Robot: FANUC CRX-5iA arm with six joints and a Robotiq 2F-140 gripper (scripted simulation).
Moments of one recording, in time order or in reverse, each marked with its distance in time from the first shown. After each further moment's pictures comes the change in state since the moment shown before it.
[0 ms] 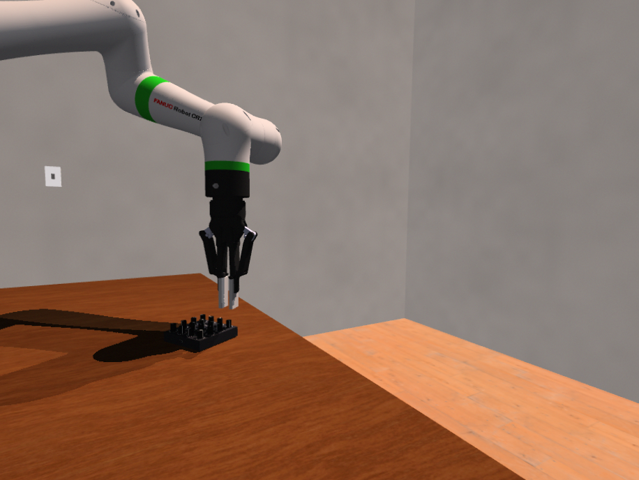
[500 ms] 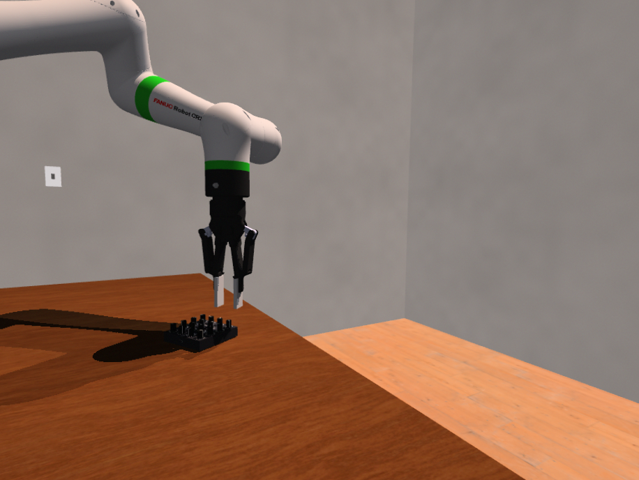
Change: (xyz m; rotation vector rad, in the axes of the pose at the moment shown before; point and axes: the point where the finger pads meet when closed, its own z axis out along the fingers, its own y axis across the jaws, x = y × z) arm 0.000 0.000 -0.001 0.000 0.000 0.000
